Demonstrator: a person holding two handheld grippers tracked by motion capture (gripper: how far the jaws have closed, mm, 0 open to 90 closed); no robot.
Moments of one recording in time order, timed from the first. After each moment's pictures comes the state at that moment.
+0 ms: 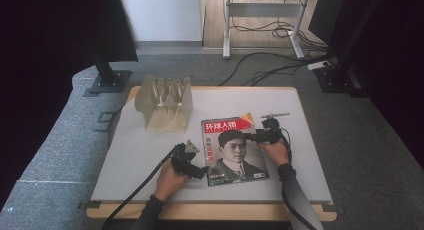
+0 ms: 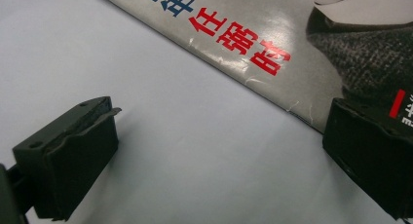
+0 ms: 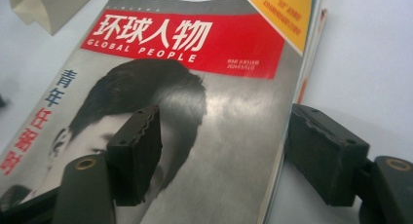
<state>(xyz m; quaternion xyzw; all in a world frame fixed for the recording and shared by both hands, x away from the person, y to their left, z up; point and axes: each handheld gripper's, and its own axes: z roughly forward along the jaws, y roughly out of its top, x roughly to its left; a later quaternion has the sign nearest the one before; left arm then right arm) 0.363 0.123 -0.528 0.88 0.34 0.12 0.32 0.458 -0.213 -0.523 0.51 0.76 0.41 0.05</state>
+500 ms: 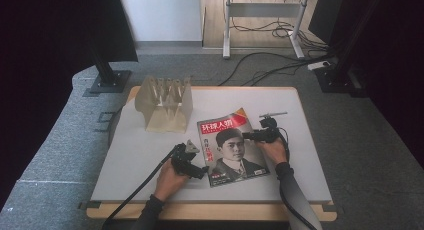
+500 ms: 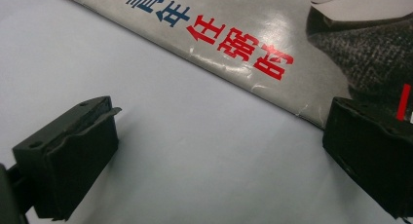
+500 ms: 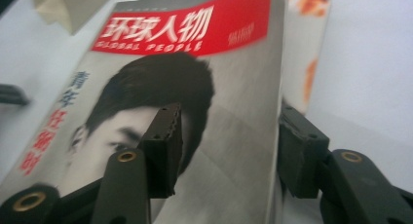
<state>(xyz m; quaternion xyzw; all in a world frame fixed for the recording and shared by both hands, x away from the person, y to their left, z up) 0.363 0.122 -0.528 0.88 0.34 0.12 0.32 0.461 -0.206 -0.523 0.49 0.76 0.43 0.03</state>
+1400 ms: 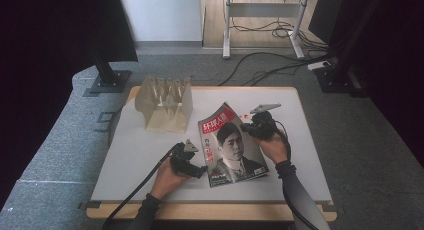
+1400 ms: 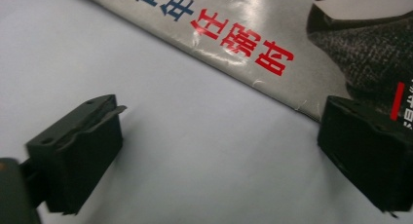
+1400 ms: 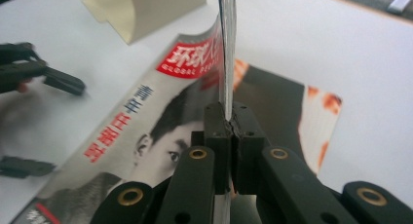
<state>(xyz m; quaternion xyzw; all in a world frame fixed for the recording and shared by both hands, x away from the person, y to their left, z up) 0.366 0.128 -0.524 0.88 0.33 0.10 0.32 0.424 -0.170 -0.436 0.38 0.82 0.41 0.13</state>
